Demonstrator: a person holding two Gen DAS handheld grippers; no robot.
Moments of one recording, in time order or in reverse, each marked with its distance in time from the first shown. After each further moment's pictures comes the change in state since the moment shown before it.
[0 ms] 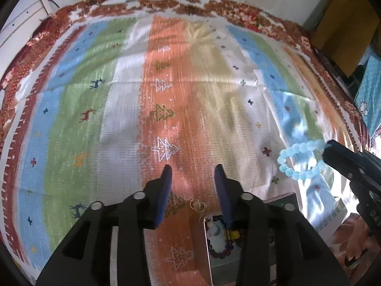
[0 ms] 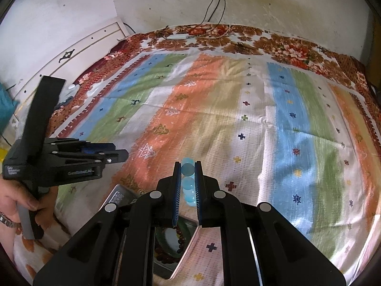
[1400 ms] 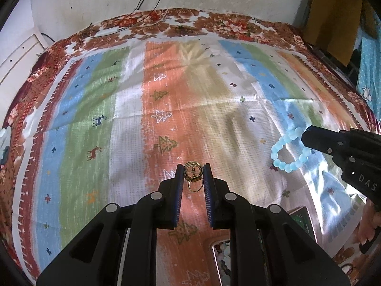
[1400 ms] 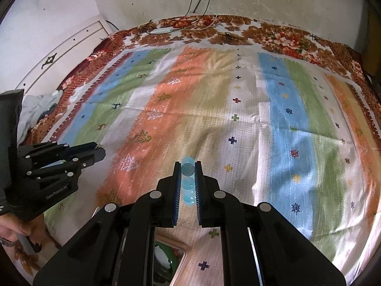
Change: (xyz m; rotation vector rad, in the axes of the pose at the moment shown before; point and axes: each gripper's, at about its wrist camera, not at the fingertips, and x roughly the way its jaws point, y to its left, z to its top) left arm -0.011 -0.014 0.013 0.137 -0.139 0.068; right arm 0.032 -0.011 0.022 0.054 0.042 -0.053
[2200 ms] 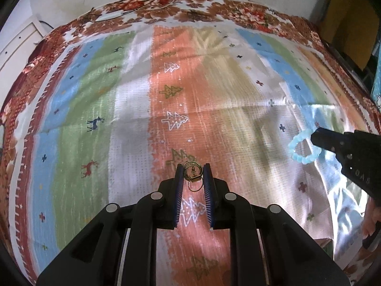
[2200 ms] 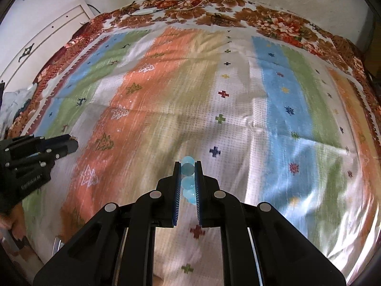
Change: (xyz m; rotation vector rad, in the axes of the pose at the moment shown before) left arm 0.061 0.031 0.035 -0.040 0.085 0.024; right arm 0.071 -0.027 0.032 0.009 0.112 -0.080
